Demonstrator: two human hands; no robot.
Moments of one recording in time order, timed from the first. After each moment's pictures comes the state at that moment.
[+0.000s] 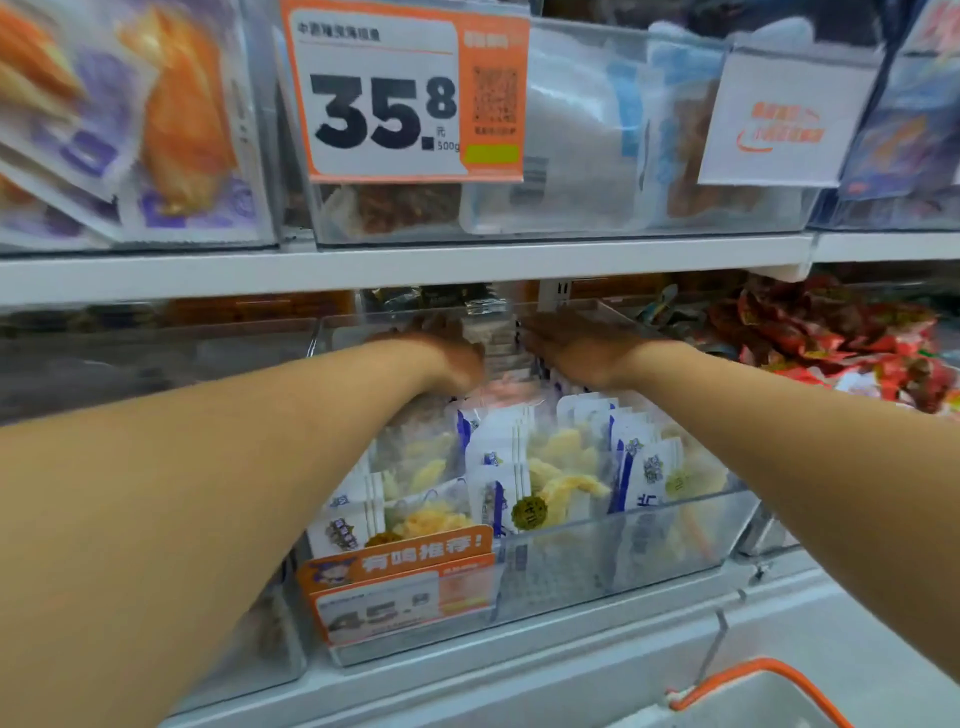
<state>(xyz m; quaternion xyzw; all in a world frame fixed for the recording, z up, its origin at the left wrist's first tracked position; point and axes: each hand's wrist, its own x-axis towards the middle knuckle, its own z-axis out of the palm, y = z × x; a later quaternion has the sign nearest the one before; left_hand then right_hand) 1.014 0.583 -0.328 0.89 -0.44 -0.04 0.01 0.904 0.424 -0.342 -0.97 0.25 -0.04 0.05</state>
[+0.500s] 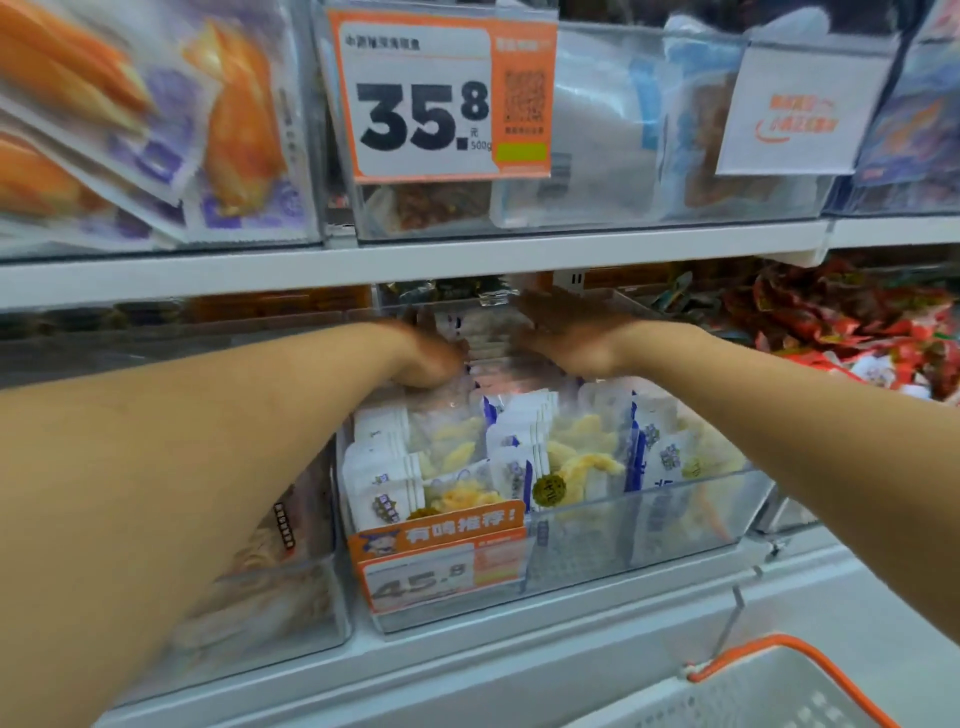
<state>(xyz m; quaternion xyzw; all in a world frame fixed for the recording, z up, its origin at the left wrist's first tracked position) 1.025 0.616 -0.320 0.90 -0.44 -0.08 -0.02 0.900 0.476 -0.322 -0.97 0.22 -0.04 0.06</state>
